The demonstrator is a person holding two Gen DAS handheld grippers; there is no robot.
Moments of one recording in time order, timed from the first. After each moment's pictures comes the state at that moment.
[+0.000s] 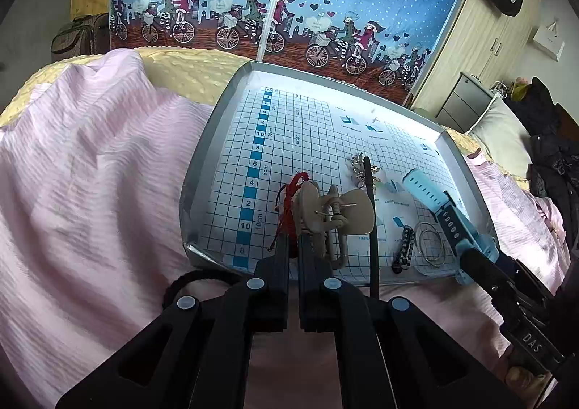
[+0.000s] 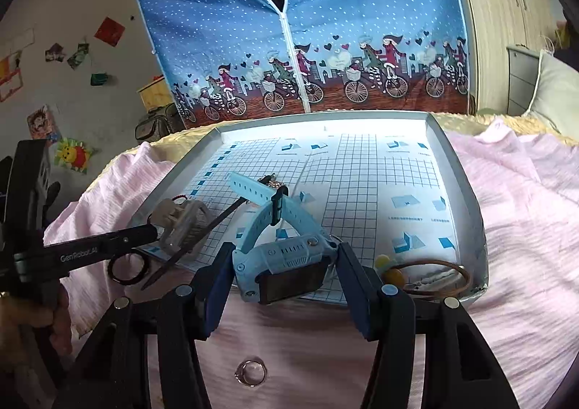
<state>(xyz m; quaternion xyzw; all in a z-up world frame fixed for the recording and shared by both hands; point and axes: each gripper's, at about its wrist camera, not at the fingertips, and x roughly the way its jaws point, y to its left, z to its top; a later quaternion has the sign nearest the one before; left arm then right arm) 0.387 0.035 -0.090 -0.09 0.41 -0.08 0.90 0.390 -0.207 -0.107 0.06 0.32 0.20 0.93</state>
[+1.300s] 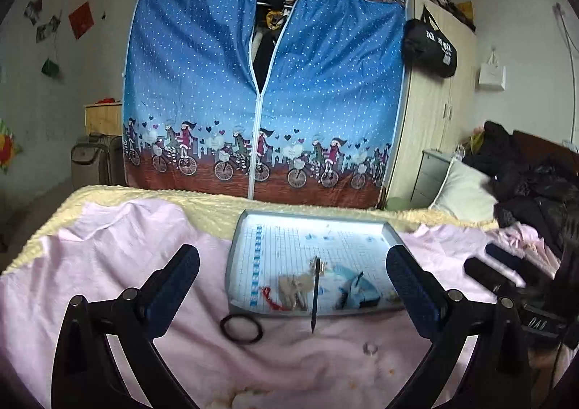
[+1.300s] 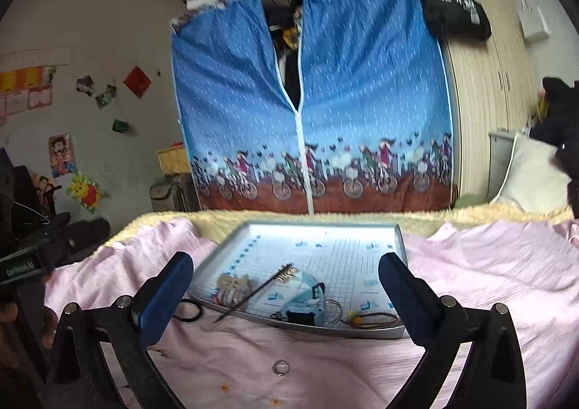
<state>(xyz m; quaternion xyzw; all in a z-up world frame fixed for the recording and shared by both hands) 0.230 0.031 0.040 -0.04 0.18 -0.09 0.98 0.263 -0.224 0.000 0.04 0.14 0.19 0.97</state>
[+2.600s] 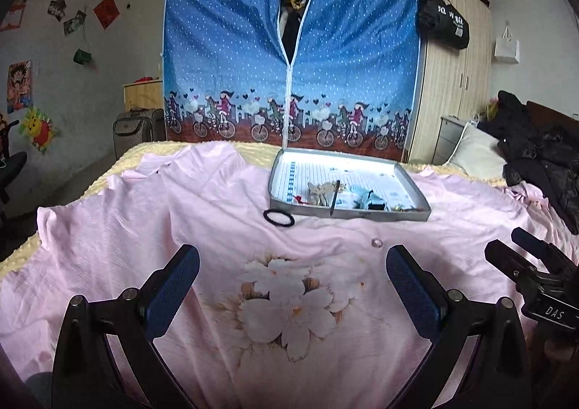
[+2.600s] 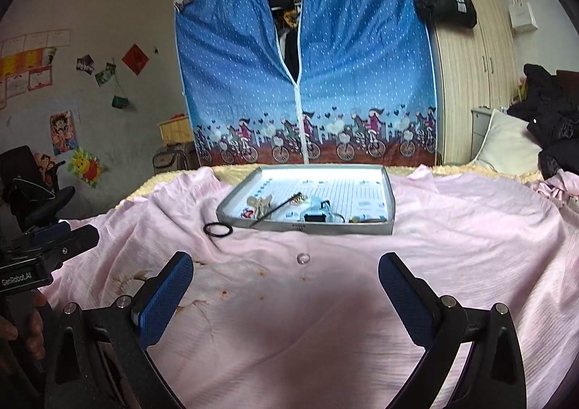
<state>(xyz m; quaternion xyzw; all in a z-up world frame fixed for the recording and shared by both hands) 0.084 0.022 0.003 -0.02 0.24 -0.02 0.97 0.133 -0.222 -0.037 0.03 0.20 0.17 0.96</state>
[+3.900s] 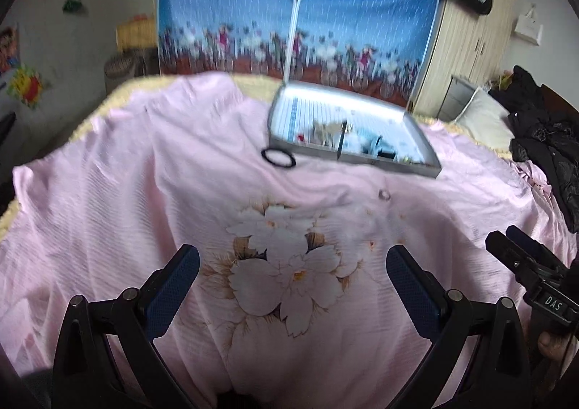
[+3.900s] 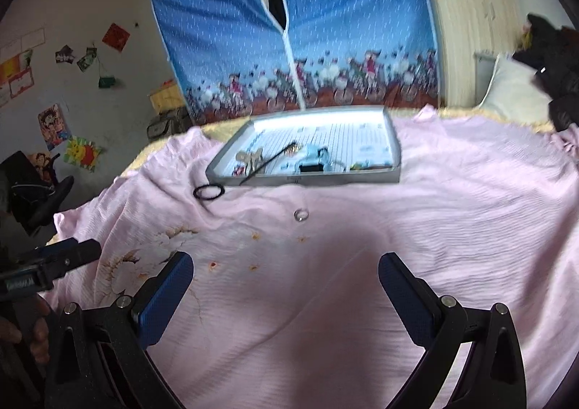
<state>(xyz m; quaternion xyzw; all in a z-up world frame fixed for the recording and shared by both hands) 0.131 0.036 -0.021 -0.06 0.38 -0.04 0.92 0.182 -0.230 -0.057 0.05 0.32 0.18 0.93</state>
